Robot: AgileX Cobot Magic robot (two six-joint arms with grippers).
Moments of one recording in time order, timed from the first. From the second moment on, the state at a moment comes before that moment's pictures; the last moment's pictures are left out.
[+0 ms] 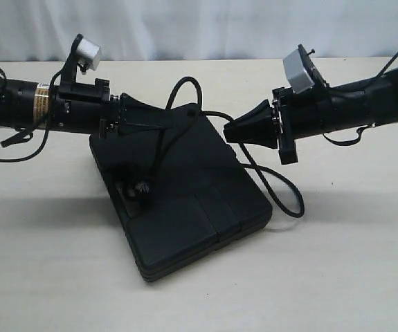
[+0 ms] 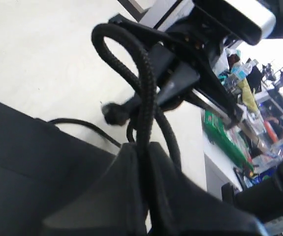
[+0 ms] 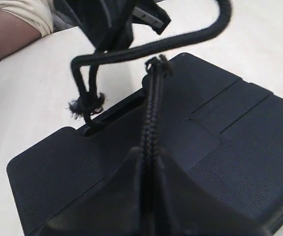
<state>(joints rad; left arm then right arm) -0.01 1.97 -1.00 1.49 -1.21 -1.51 0.03 1.99 -1.12 1.39 1.21 -2.08</state>
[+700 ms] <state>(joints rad) -0.01 2.05 -1.06 1.33 -1.21 -1.88 0.03 1.99 -1.12 1.49 1.21 -2.03</state>
